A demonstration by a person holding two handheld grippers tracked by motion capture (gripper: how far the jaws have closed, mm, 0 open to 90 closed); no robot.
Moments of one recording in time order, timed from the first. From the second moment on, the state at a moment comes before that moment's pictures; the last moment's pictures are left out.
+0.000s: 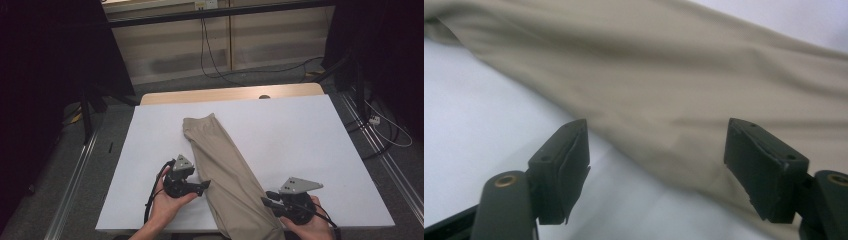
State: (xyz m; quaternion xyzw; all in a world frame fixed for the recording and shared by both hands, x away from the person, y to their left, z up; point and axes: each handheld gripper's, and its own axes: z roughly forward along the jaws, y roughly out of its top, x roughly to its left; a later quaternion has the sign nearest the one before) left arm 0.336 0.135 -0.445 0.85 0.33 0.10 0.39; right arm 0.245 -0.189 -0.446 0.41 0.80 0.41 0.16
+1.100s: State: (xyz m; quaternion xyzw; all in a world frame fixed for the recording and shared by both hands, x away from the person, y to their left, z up) left arm 0.257 0.103 -0.454 0.90 0.23 0.06 0.35; right arm 0.255 -0.189 -0.463 0.42 0.81 0.37 0.13
